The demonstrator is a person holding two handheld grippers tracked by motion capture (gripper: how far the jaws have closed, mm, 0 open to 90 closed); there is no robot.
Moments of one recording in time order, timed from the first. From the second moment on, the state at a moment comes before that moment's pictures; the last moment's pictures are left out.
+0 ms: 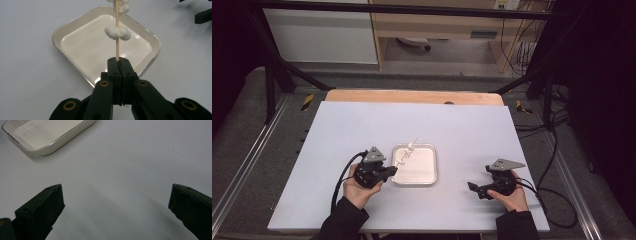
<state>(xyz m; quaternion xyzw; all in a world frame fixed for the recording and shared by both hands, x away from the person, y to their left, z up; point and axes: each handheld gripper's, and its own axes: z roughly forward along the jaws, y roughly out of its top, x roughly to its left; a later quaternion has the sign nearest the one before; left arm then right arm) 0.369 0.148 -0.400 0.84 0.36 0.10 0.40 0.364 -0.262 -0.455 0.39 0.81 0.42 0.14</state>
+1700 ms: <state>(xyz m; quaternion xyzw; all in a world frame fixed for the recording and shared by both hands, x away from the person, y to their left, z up) 0.384 0.126 -0.424 0.87 0.34 0.13 0.33 0.362 -0.264 -0.456 0.40 0.81 0.41 0.14</state>
